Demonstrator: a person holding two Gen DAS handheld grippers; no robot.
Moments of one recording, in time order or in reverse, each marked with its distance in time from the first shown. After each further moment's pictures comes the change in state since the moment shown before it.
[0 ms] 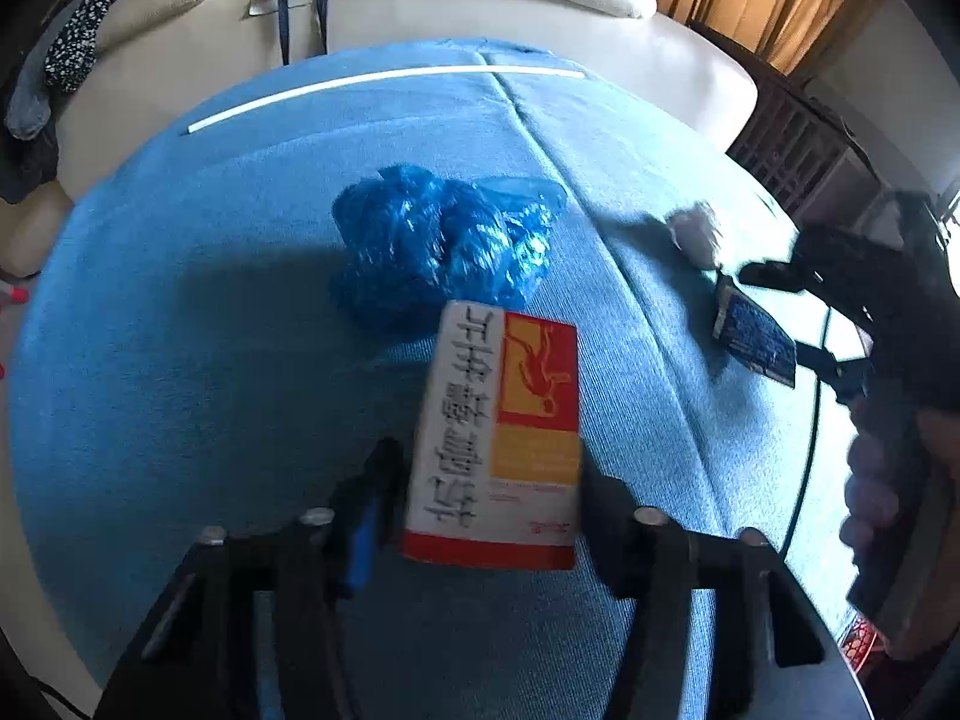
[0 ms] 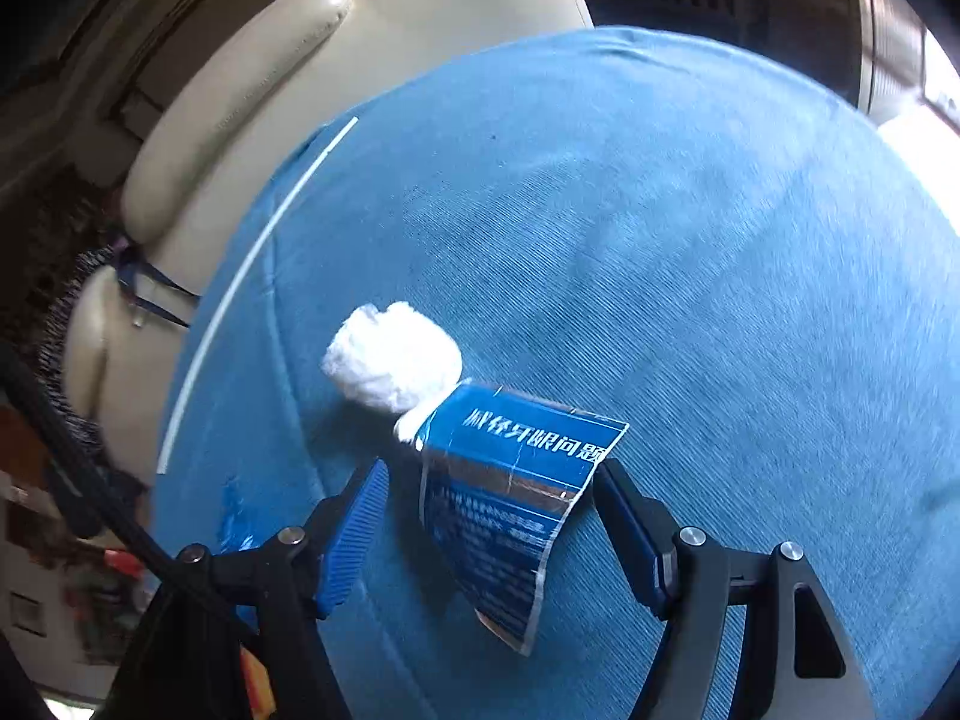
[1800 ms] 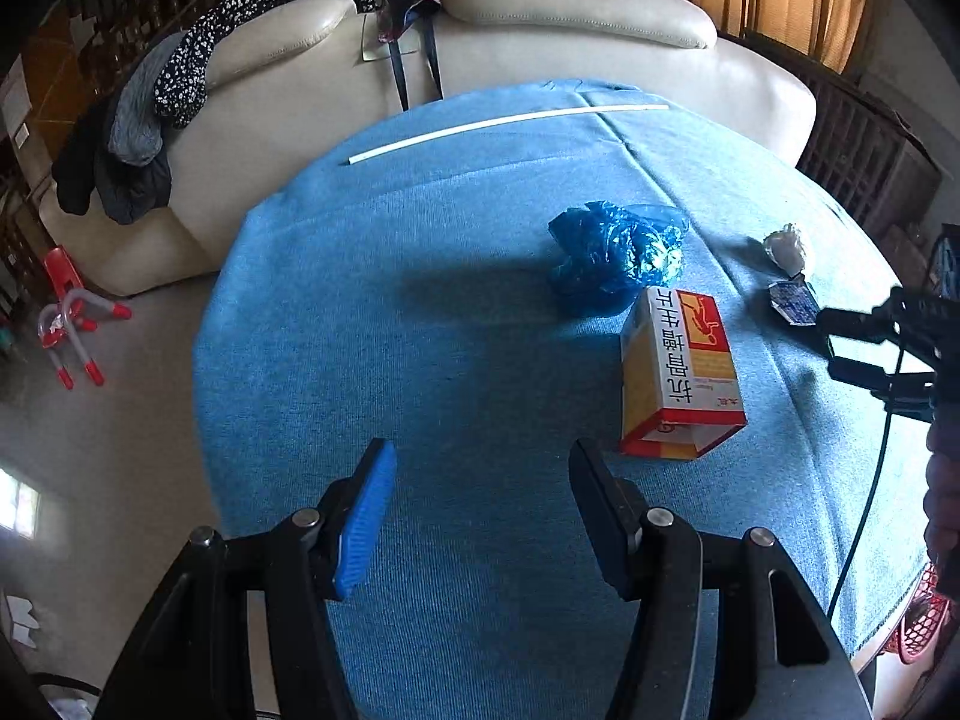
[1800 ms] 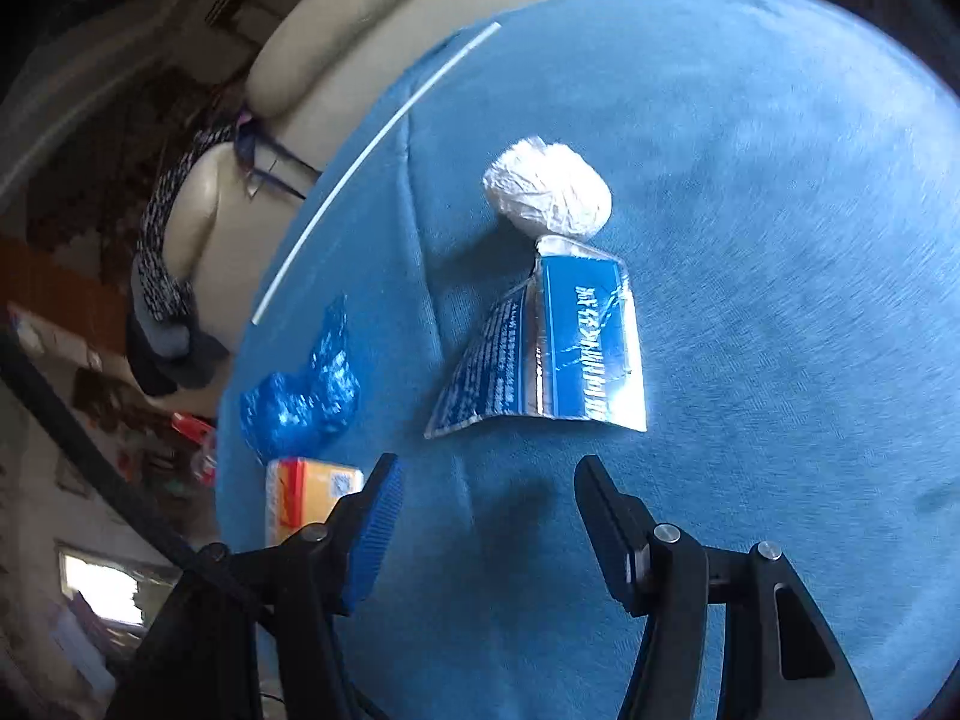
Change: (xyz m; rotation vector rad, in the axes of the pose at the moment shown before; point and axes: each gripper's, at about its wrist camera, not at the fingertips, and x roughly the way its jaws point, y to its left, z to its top) left arm -0.073 0.047 -0.030 0.002 -0.073 0.256; right arm -0.010 0.000 -0.043 -0.150 0.208 0.316
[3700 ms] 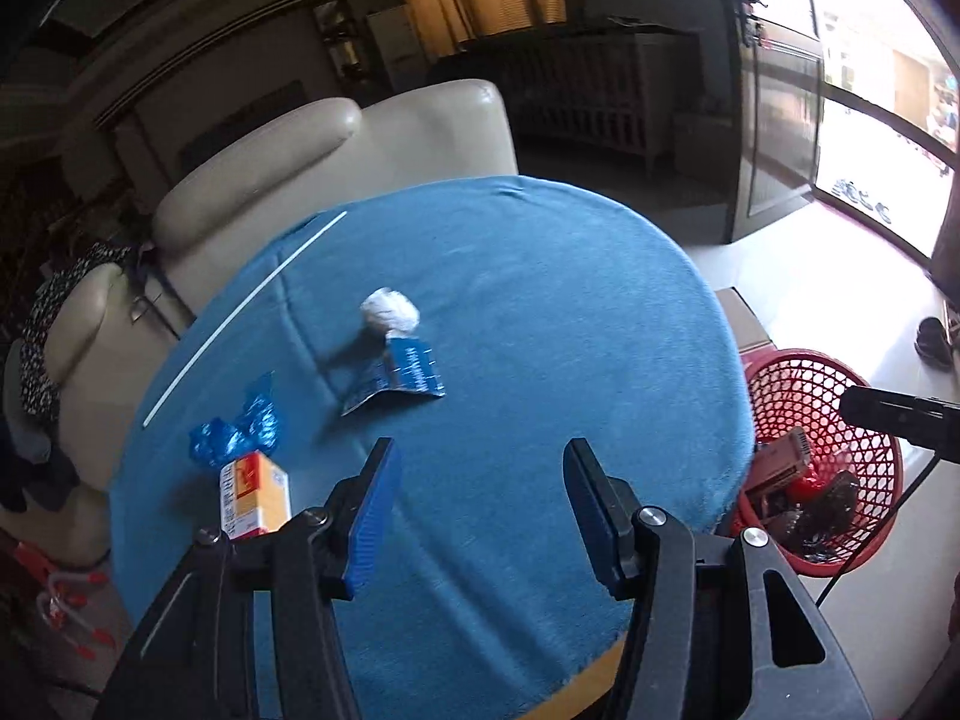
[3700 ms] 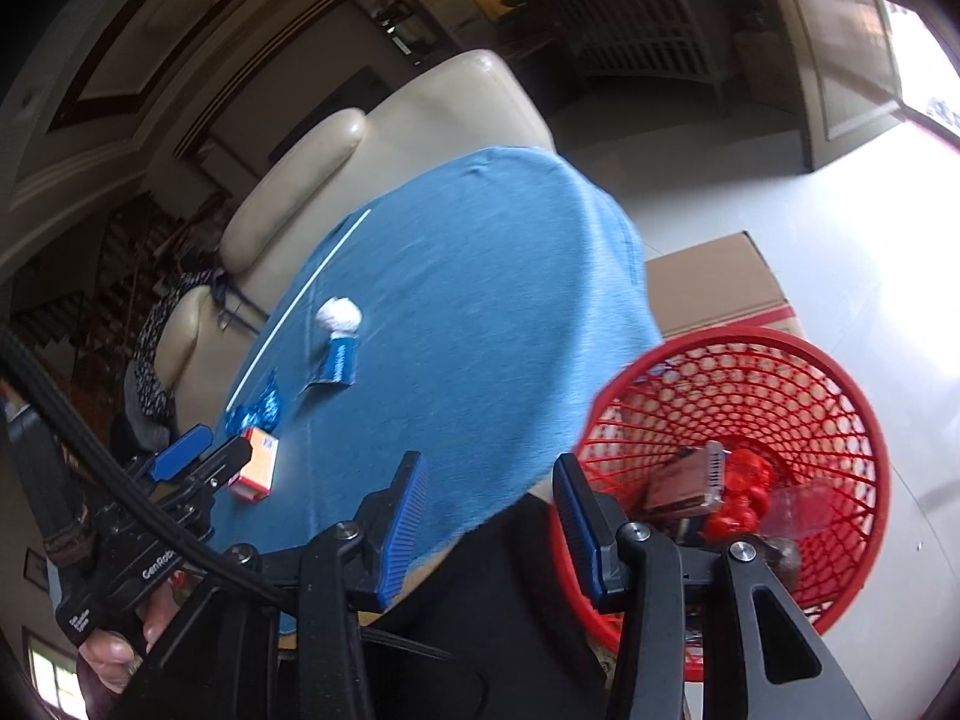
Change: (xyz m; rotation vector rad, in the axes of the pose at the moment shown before) left arm -0.113 -0.262 -0.047 0.555 -0.218 -0.177; right arm -0.260 -0.138 -0.165 0.052 -0.389 -0.138
